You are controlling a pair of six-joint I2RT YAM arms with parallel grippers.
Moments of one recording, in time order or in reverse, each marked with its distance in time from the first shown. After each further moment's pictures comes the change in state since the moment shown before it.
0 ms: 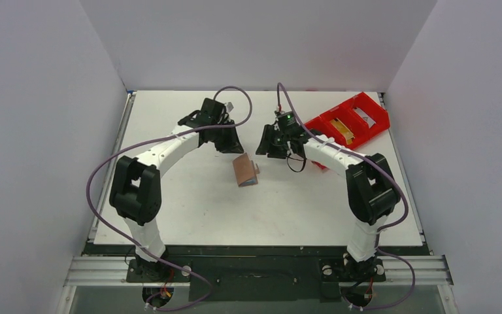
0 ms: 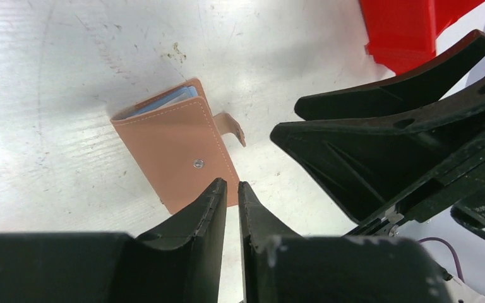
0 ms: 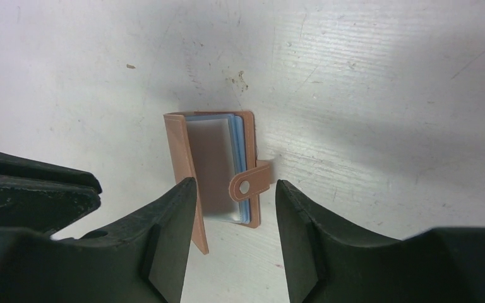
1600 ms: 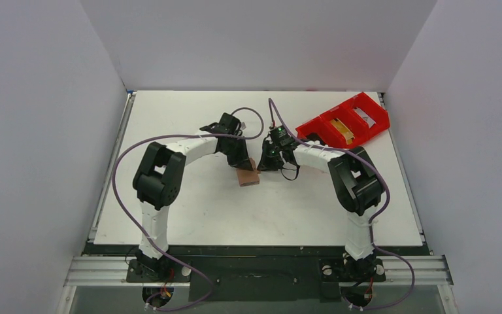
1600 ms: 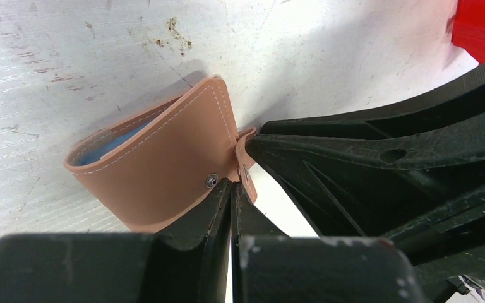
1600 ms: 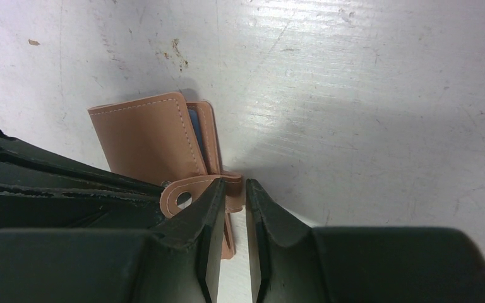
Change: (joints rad) left arm -0.052 0.224 0.000 0.076 0.064 -0.051; right arm 0.030 0.131 -0.052 0.065 0.002 0.037
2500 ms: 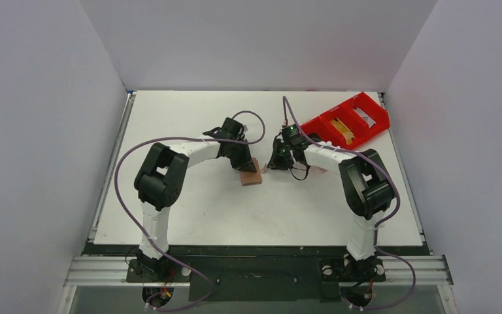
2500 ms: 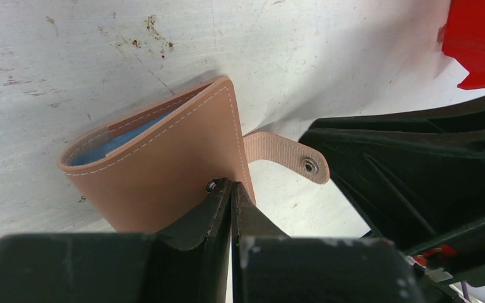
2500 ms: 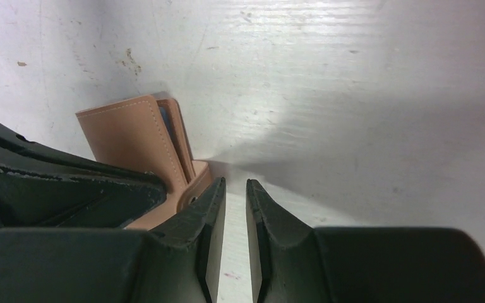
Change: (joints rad) left arm -0.026 0.000 -0.061 0.106 -0.010 -0.077; right arm -0.080 -0.108 -0.099 -0.005 0.010 0.012
